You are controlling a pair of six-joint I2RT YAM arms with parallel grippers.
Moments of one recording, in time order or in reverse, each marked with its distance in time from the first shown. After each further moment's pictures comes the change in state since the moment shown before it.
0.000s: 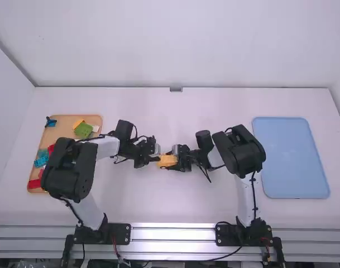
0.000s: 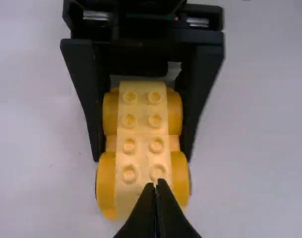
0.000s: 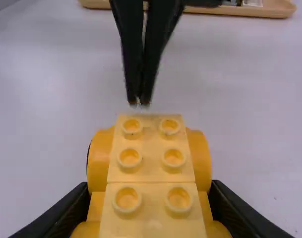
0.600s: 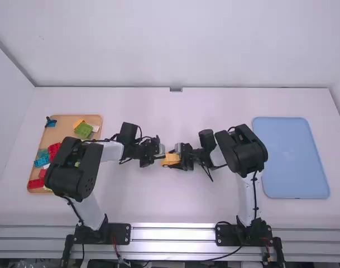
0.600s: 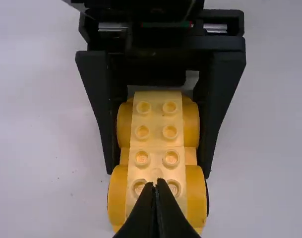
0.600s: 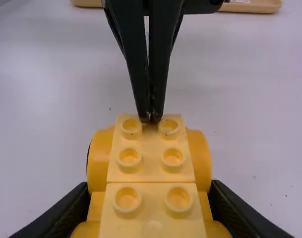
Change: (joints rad) left arm -0.079 0.034 -0.068 0.305 -0.030 -0.147; right arm -0.027 0.000 0.000 -0.004 -0.008 0.001
